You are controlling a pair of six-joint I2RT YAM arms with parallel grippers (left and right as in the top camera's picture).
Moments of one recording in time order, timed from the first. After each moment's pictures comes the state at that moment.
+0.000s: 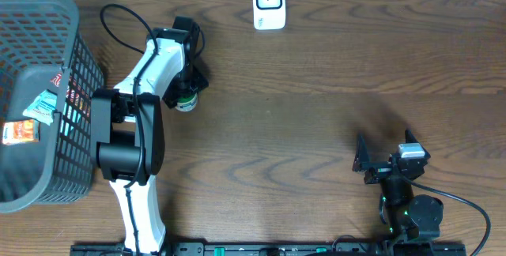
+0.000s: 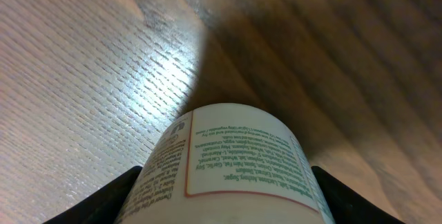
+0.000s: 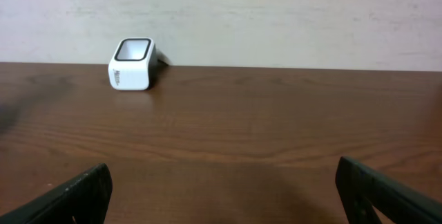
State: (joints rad) left arm -0.14 2.14 1.59 -1.04 -0.11 -0.80; right arm 0.03 0.01 0.01 -0.07 -0.06 0.01
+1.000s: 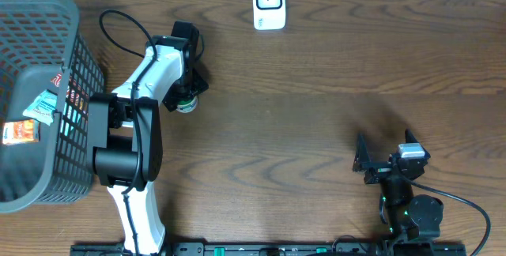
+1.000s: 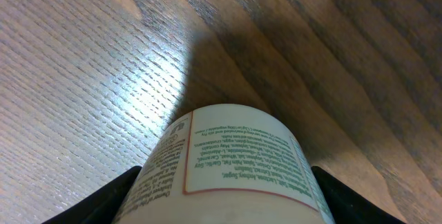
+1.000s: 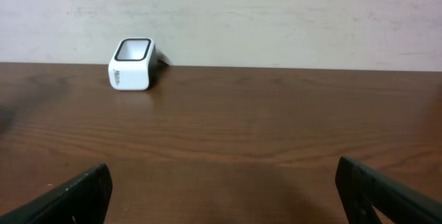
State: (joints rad) left arm -0.14 2.10 1.50 -0.95 -0.11 -0.80; right arm 0.03 0.01 0.01 -0.07 -0.06 0.01
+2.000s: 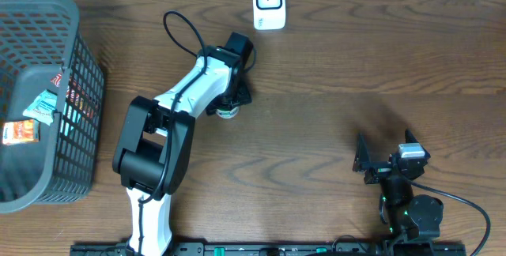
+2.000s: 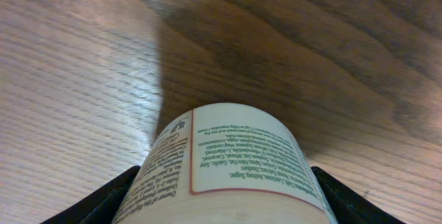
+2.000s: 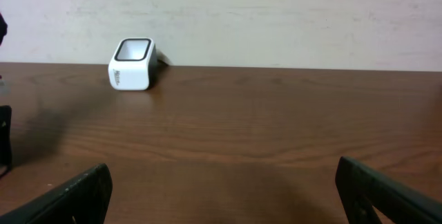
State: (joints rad) left arm -0.41 2.10 1.50 -0.90 -0.05 -0.74; right arm 0.03 0.01 0.01 -0.07 -0.06 0.01
